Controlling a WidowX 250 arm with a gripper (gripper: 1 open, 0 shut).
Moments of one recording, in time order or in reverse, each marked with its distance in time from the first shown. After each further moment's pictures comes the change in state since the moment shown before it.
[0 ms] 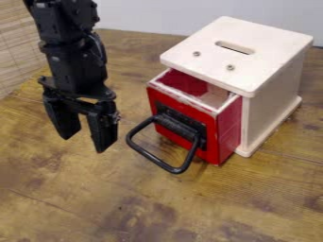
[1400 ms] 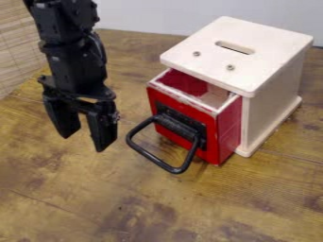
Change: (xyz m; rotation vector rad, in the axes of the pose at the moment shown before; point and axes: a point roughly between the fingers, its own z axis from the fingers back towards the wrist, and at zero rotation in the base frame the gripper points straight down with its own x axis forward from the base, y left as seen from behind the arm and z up) arm 0.001 0.002 -0.001 0.010 -0.007 0.003
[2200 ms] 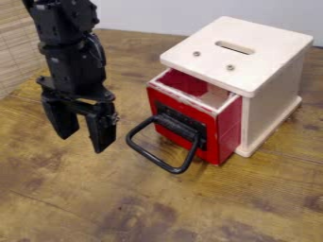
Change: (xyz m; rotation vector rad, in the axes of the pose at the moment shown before) arm -0.001 0.001 -0.001 0.009 0.003 0.006
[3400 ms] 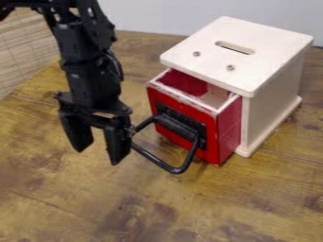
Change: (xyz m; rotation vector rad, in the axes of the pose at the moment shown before) arm 0.007 -0.012 -0.025 -0.033 0.048 0.021
